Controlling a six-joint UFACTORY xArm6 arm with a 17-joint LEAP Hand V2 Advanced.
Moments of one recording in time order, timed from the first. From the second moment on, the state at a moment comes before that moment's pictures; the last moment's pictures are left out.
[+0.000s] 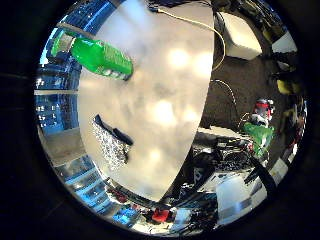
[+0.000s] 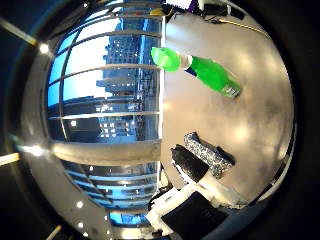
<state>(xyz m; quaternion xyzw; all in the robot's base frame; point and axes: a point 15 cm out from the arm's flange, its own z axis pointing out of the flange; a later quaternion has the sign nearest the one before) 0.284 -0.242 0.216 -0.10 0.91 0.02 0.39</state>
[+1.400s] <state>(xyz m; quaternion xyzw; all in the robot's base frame) 0.354 -0.252 0.160 -0.14 0.91 0.05 0.40</state>
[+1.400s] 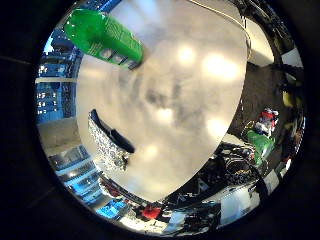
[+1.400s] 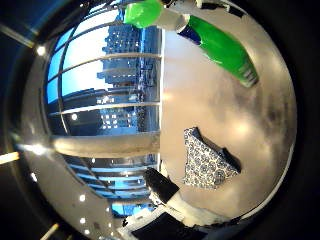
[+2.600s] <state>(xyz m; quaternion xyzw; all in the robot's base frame) 0.427 -0.329 0.113 -0.12 0.90 0.05 0.42</state>
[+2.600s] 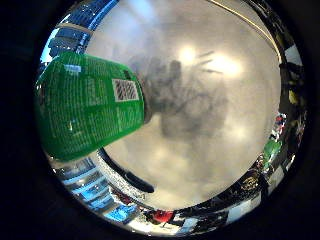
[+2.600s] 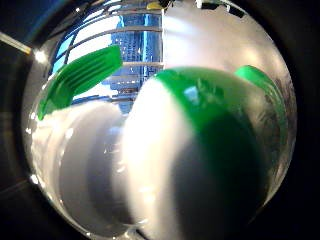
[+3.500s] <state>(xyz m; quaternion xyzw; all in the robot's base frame) 0.455 -0.366 0.107 -0.12 0.90 0.02 0.43</state>
